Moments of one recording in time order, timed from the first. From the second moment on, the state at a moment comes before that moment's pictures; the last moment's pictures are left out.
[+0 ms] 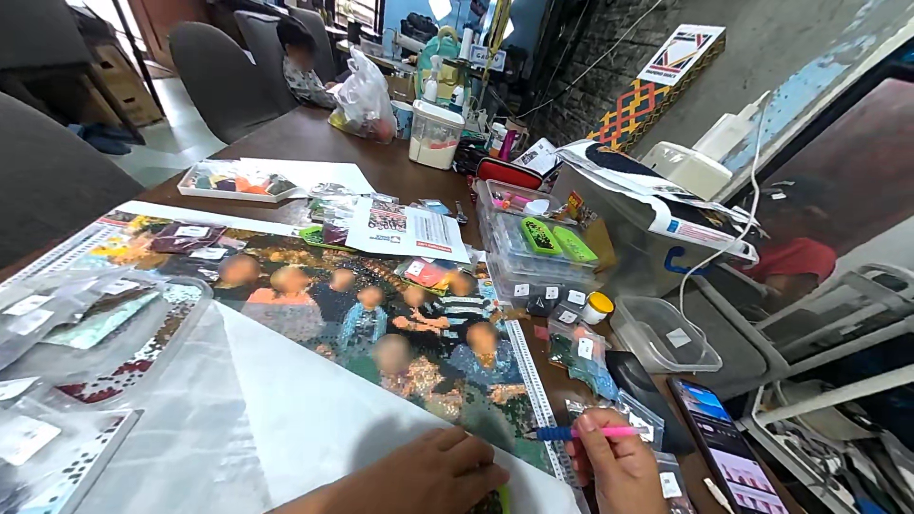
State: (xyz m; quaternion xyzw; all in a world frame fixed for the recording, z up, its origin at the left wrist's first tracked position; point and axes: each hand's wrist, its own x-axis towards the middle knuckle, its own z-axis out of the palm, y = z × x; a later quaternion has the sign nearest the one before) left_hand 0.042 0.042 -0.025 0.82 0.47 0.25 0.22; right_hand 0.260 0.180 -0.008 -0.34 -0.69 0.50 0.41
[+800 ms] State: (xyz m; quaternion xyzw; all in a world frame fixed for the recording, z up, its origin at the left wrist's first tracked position) left_hand 0.046 0.041 -0.025 0.80 0.51 0.26 0.19; right_hand 0.261 0.169 -0.016 -0.29 -0.71 0.47 0.45
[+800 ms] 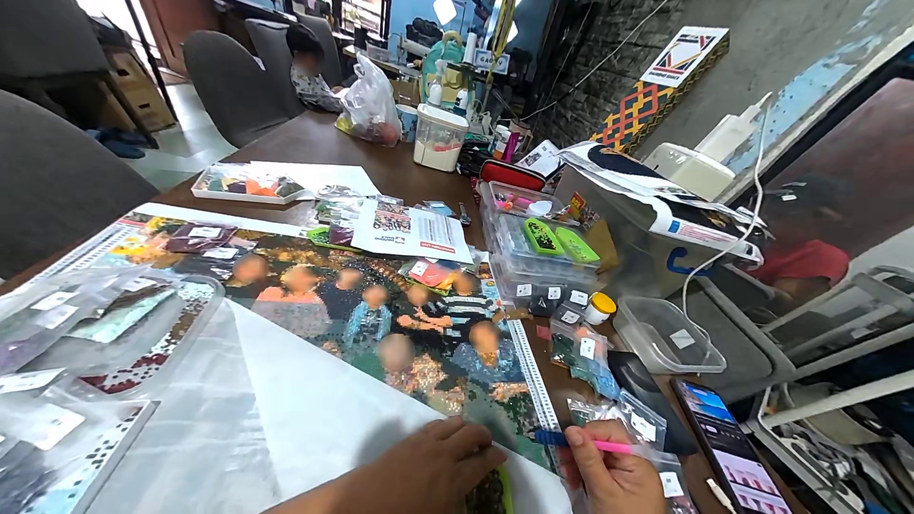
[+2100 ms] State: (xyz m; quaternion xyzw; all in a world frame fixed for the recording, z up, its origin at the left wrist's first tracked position) left_hand 0.041 0.045 -0.046 0.78 0.54 0.32 0.02; right_hand 0.262 0.177 -0.023 -0.24 -0.81 0.34 0.42
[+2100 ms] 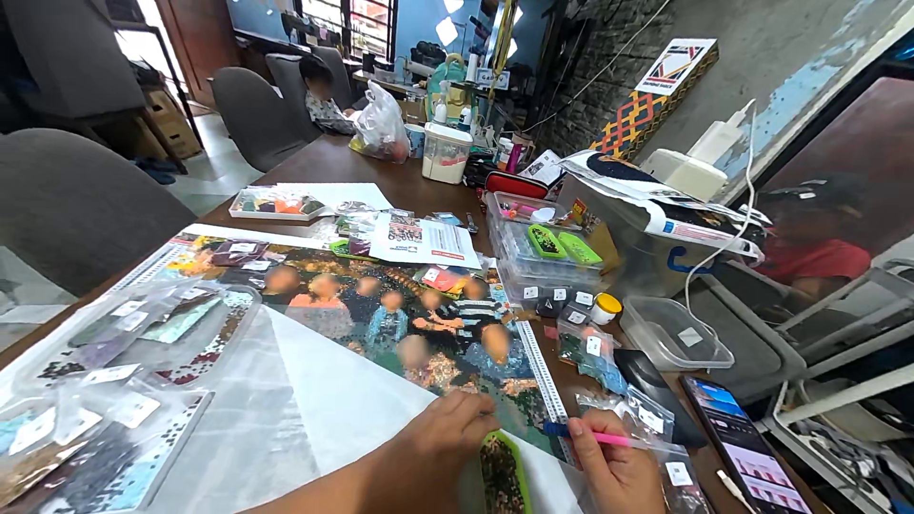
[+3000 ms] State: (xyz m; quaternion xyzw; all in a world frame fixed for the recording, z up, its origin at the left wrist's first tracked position) left_hand 0.039 0.044 -0.030 0.78 0.54 0.29 0.13; right_hand 0.219 0.172 -0.020 -0.07 -0.85 0.34 0.40
